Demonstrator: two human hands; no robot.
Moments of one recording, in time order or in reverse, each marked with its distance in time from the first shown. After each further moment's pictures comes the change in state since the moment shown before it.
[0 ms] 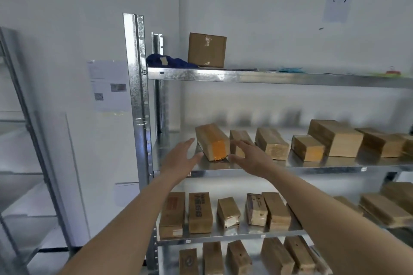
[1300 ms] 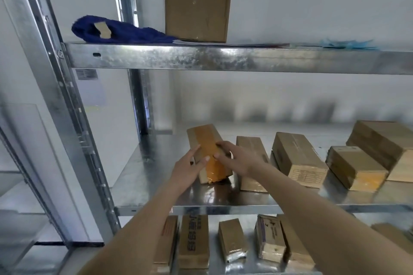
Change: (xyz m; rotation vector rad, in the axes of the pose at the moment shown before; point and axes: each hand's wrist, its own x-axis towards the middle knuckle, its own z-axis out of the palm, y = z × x) left_hand 0.202 -0.051 0.135 -0.382 -0.079 -0.210; right_hand 0.231 0.084 0.068 0.156 -0.227 -0.039
